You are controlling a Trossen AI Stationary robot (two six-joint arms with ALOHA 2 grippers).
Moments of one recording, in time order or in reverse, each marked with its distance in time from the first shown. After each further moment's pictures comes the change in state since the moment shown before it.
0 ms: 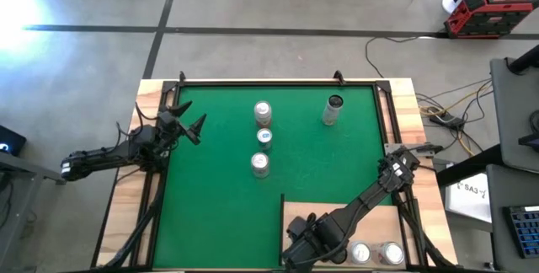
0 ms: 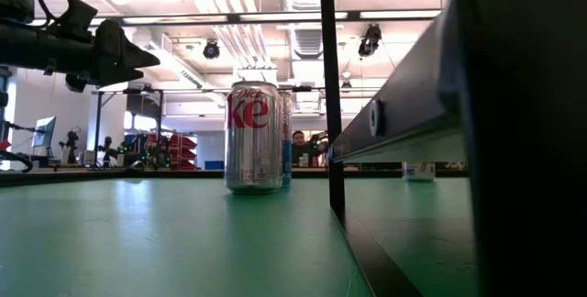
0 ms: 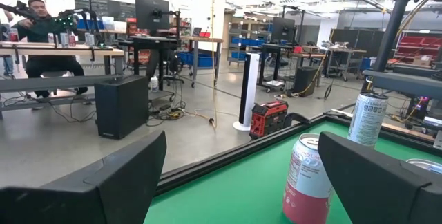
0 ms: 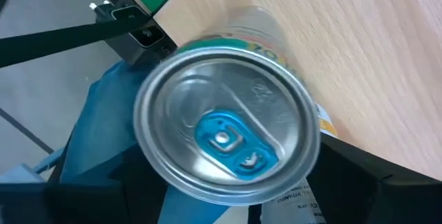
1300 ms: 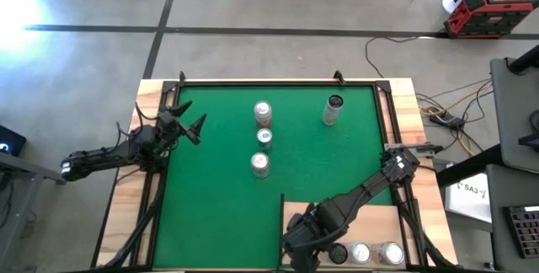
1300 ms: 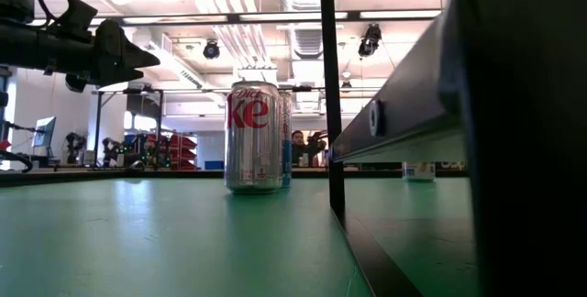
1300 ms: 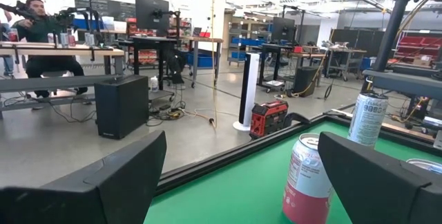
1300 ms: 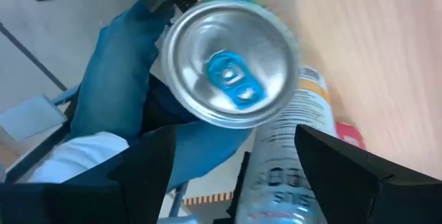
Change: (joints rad) left arm 0.000 0.000 0.000 0.000 0.000 0.000; right arm -0.060 -0.055 0.006 -0.035 -0.195 -0.168
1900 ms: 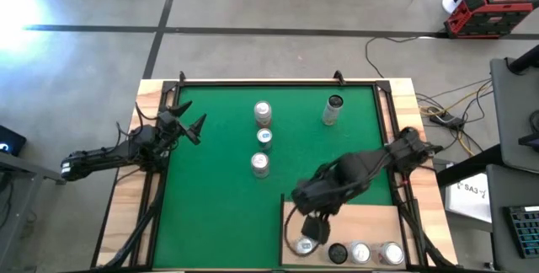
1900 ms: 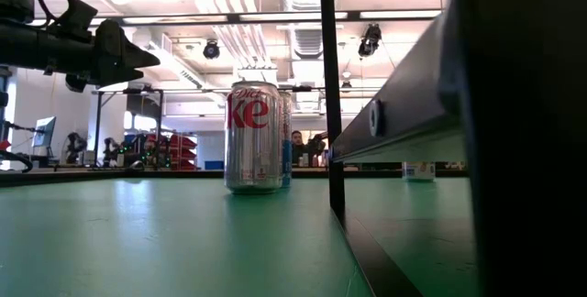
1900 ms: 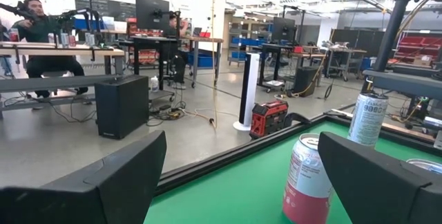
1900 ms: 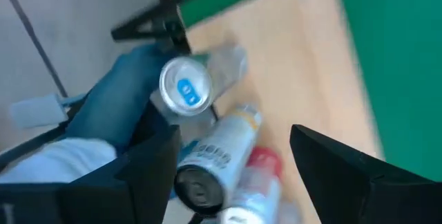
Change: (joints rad) left arm 0.000 0.000 0.000 0.000 0.000 0.000; right arm -0.129 -0.209 0.000 -0.104 0.108 -0.298
